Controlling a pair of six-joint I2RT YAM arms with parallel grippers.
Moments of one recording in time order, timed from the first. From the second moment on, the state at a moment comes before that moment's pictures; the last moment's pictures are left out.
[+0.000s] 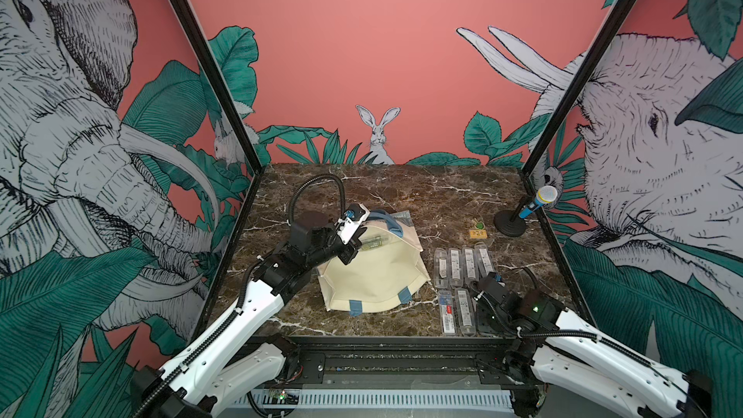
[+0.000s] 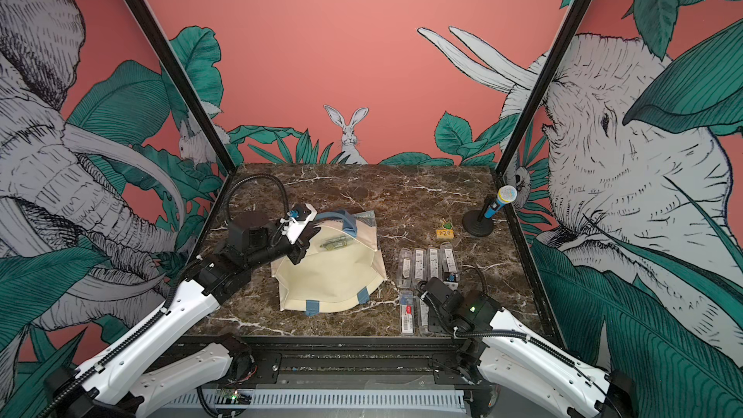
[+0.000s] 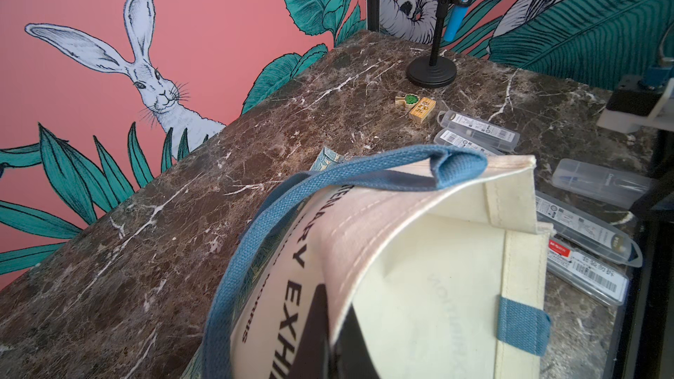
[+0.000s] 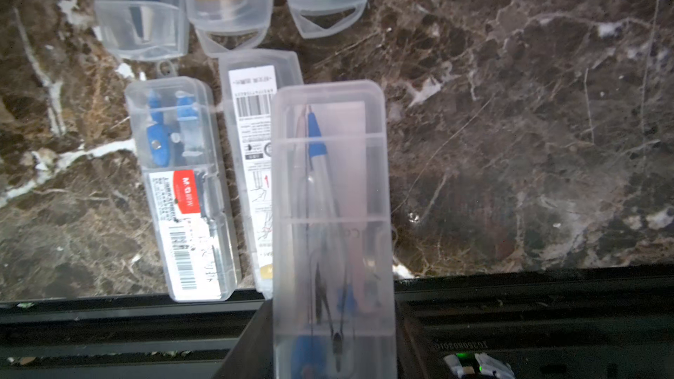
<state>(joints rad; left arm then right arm) -0.59 0.94 0.86 -0.31 0.22 0.25 0.83 0.74 0.55 -1.17 0.18 0.93</state>
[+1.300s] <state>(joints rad) -0.59 0.94 0.86 -0.31 0.23 0.25 0.70 0.80 0.54 -0.97 0.17 0.84</state>
